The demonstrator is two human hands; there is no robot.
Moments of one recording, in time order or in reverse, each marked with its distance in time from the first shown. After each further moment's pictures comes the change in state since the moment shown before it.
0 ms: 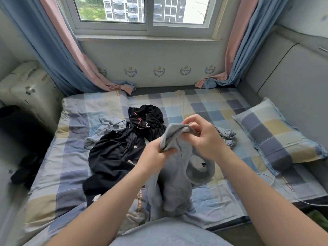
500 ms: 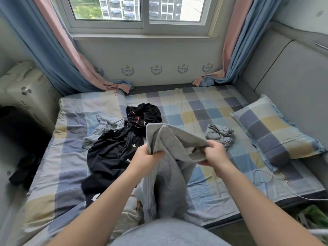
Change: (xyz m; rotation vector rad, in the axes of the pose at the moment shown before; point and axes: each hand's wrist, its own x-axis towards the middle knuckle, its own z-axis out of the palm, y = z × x) left_hand -0.014 -0.021 -0.008 -0.181 0.051 -0.262; right_hand -0.026 0.086 0.002 0.245 0.323 0.737
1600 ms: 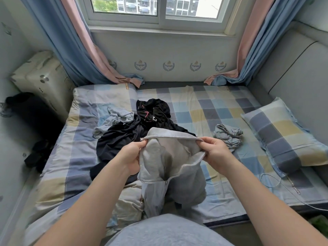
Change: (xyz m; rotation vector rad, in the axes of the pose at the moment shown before) left_hand -0.020 0.011 -0.040 -0.519 0.130 -0.523; right_hand -0.016 -0.005 0.014 0.274 -0.362 -0.037
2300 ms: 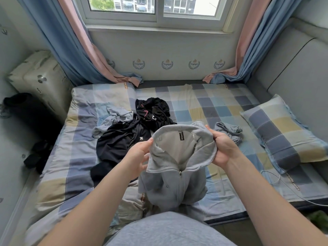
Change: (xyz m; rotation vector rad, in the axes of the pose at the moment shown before) left_hand 0.024 -0.022 -0.008 0.079 -0.056 0.059; right_hand -0.016 -0.034 0.018 0.519 -0.140 0.184
